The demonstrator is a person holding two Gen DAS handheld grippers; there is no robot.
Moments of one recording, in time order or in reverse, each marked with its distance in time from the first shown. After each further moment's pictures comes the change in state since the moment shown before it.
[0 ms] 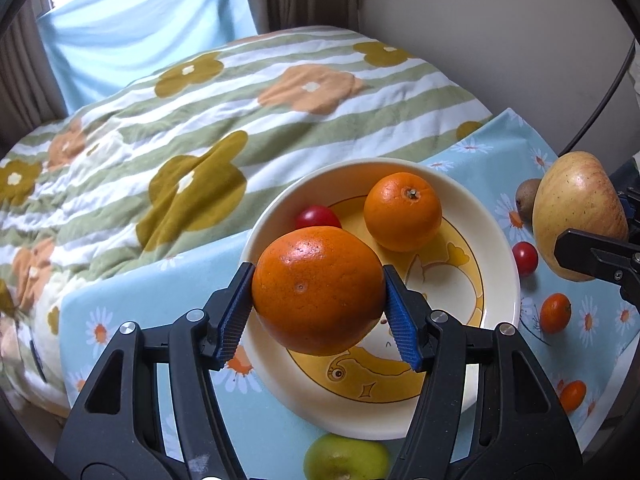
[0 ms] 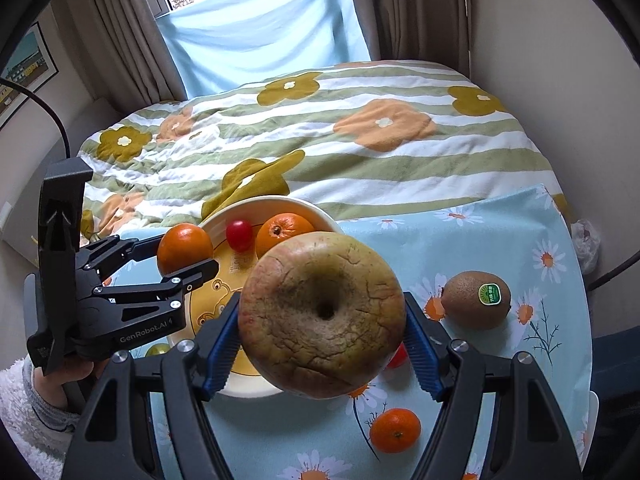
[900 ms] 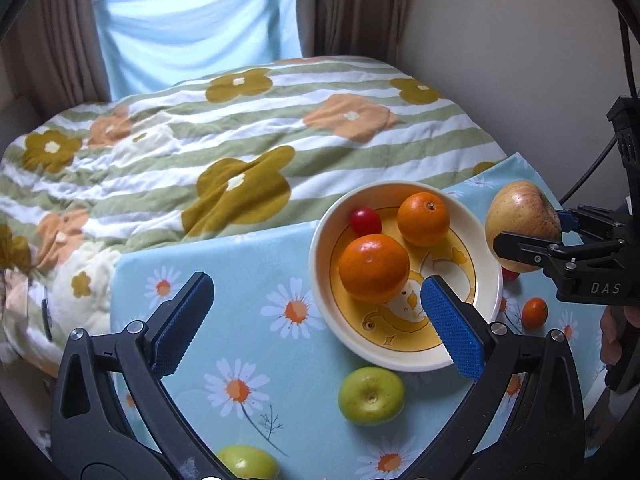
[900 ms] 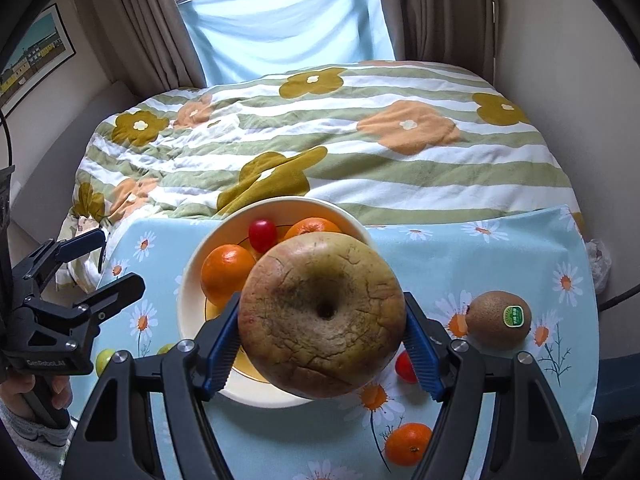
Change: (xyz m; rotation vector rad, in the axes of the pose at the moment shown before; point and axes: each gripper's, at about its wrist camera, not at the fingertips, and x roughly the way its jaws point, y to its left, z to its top) left arm -0.087 0.037 -0.035 -0.149 -0.094 0.078; right arm 0.015 0.015 0.011 -0.078 0.026 0.056
